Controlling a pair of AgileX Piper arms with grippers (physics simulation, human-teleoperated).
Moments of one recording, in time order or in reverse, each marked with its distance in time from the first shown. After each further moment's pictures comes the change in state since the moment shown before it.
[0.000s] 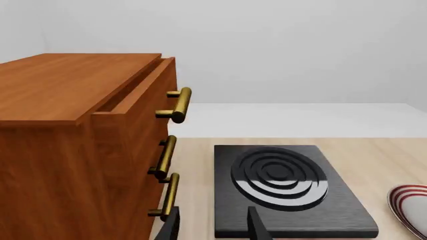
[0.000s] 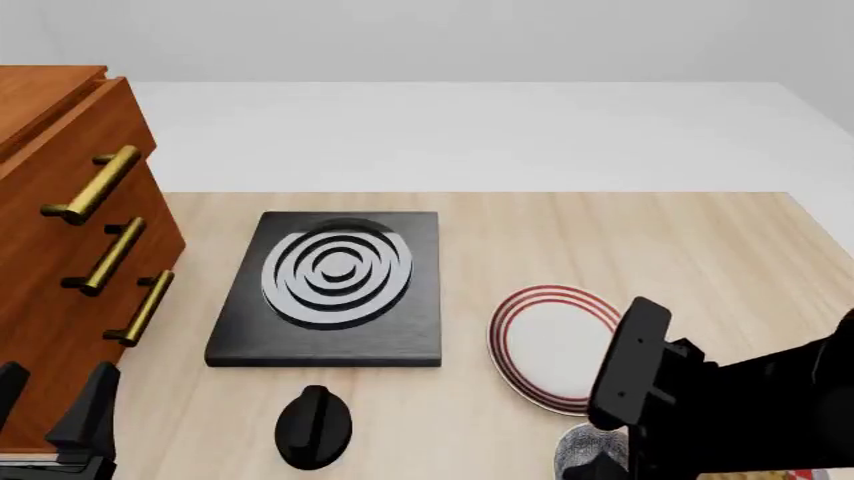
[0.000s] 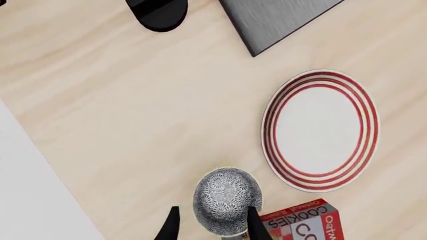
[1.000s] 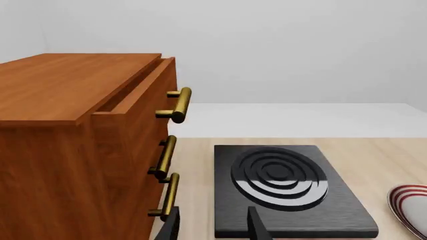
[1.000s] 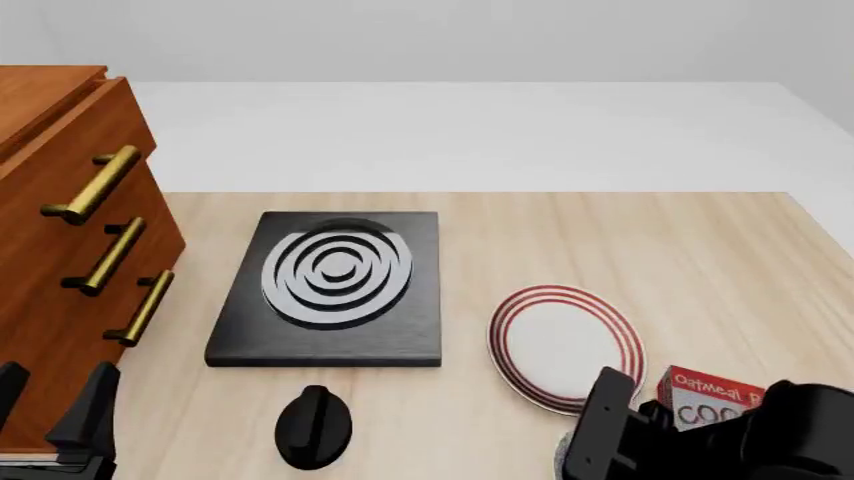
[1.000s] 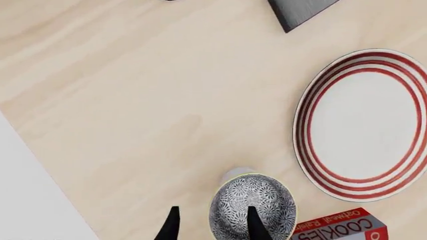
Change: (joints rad) left arm 0.000 0.000 0.000 0.000 0.000; right arm 0.072 0.046 0.222 -0.196 0.074
